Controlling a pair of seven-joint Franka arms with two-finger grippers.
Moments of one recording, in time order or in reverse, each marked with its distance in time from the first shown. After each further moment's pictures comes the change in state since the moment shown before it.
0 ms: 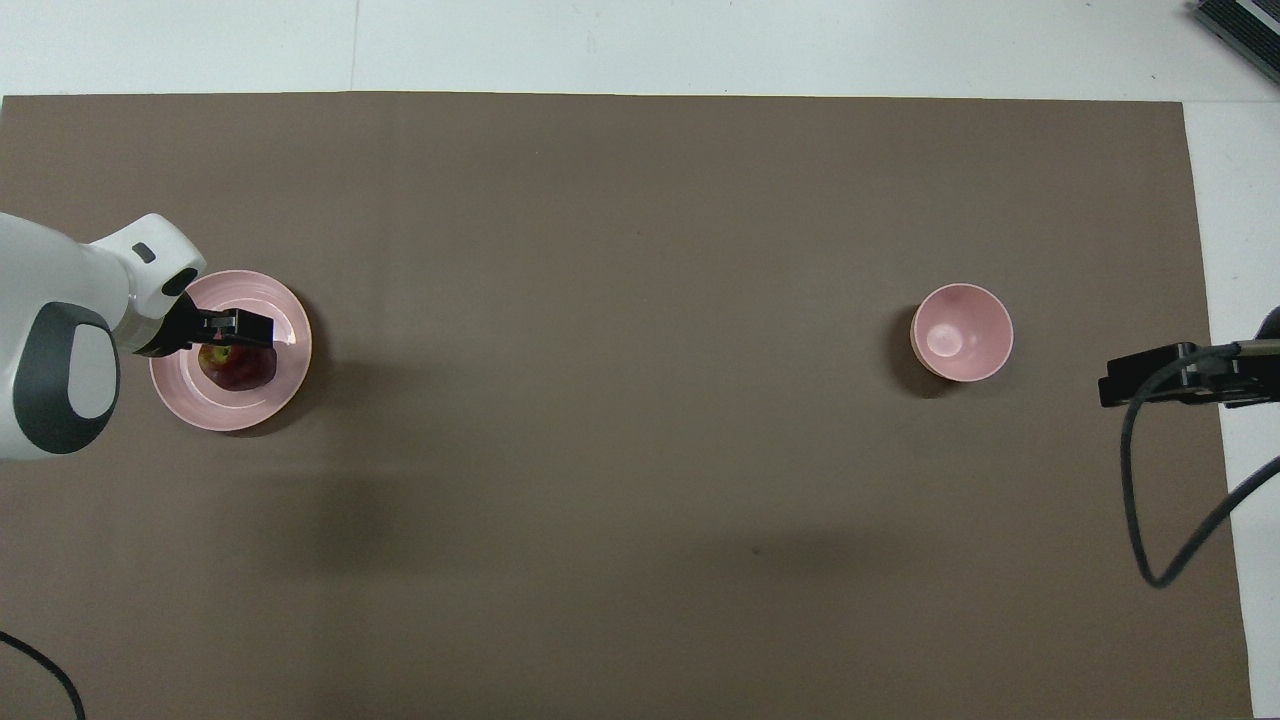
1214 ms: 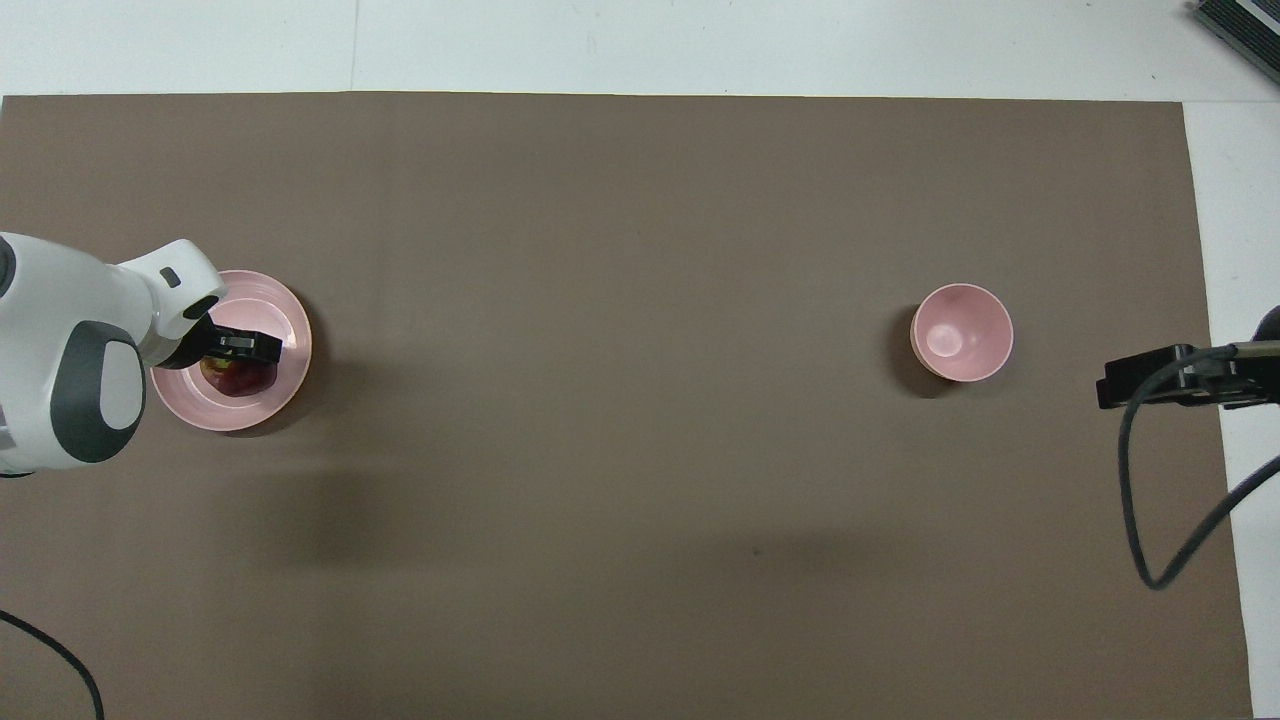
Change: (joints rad) left arm 0.013 0.026 -0.009 -0.043 0.000 0.053 0.104; right arm 0.000 0.000 0.001 0.000 0.000 -0.004 -0.007
